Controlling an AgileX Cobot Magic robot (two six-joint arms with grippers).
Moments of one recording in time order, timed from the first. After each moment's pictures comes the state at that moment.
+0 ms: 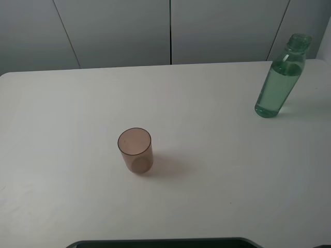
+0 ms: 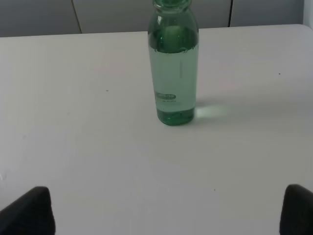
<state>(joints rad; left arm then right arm) -0.13 0.00 -0.51 0.15 1.08 -0.02 -0.01 0.00 -0.50 0.07 1.10 -0.01</state>
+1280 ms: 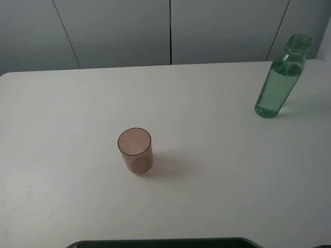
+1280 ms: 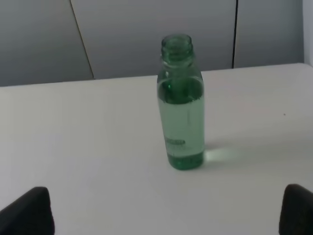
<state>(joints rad) -0.13 0.00 -0.51 0.15 1.08 -0.02 -0.01 0.10 -0.56 0.12 0.94 0.01</state>
